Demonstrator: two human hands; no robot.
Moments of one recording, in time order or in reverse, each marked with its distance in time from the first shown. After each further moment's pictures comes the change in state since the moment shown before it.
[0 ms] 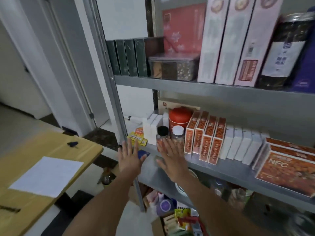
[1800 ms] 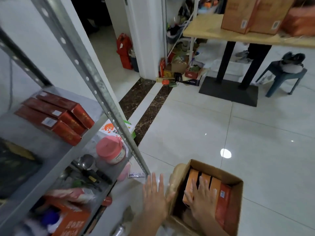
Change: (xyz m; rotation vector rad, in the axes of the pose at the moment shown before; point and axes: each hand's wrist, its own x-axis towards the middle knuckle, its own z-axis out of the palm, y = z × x) left_hand -0.718 0.969 0.292 0.201 -0.350 1.627; right_hand -1.069 0.522 -0.039 0.271 -0.301 2.176
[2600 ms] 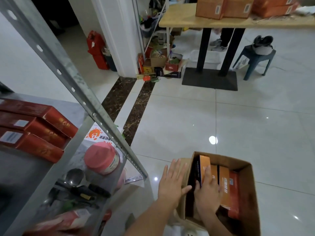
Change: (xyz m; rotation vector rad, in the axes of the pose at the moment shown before) left_hand 0.087 -0.004 0.049 0.187 -0.091 0.605; right_hand 0.024 -0.045 0.037 0.280 0.344 0.431
